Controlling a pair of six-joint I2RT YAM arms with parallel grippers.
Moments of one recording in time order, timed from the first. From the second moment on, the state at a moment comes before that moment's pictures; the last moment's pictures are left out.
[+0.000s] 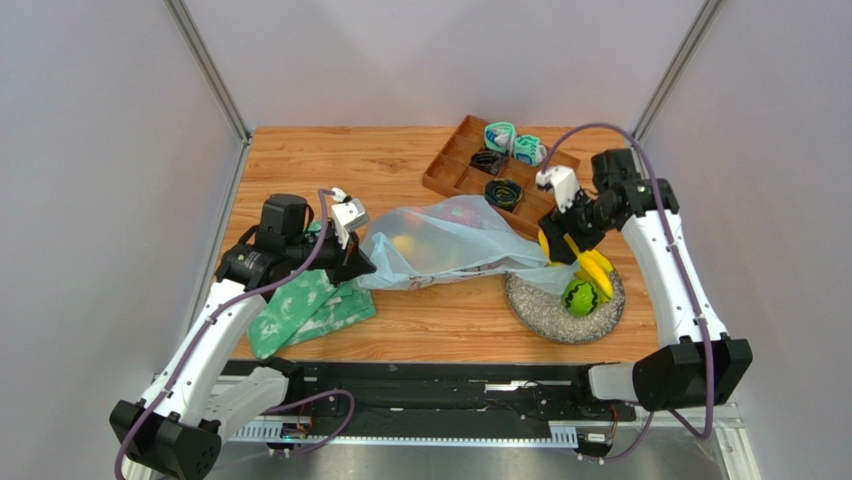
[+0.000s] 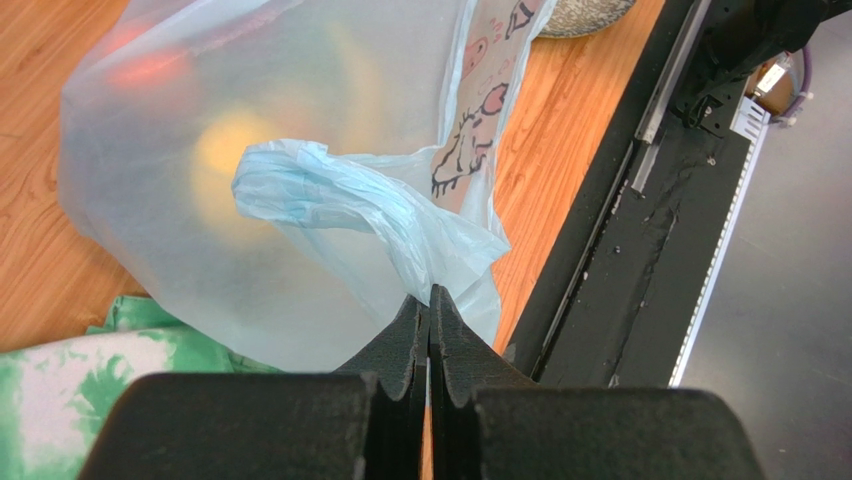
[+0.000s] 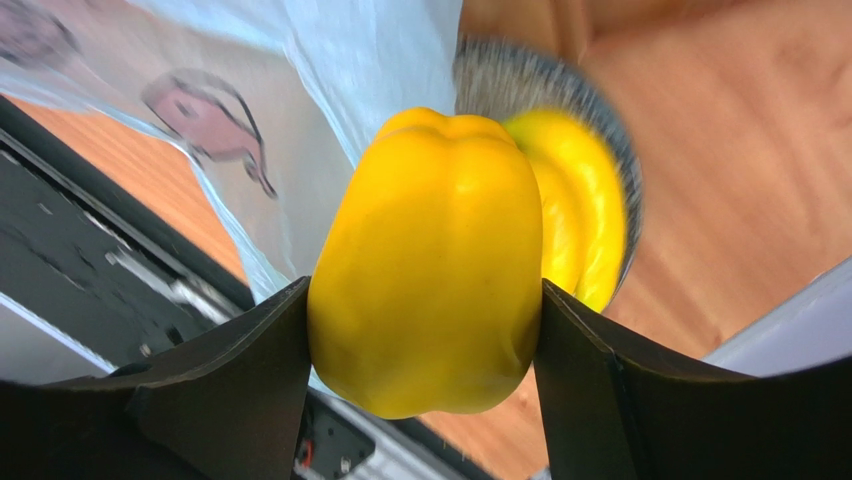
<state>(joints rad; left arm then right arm) -0.32 0.96 0.98 -0.74 0.75 0.29 0.10 1.31 1.36 -1.22 -0.29 -0.62</state>
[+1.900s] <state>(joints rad) -0.01 1.02 1.30 -0.64 0.65 0.08 0.24 1.38 1.19 -1.08 -0.41 -0.72</state>
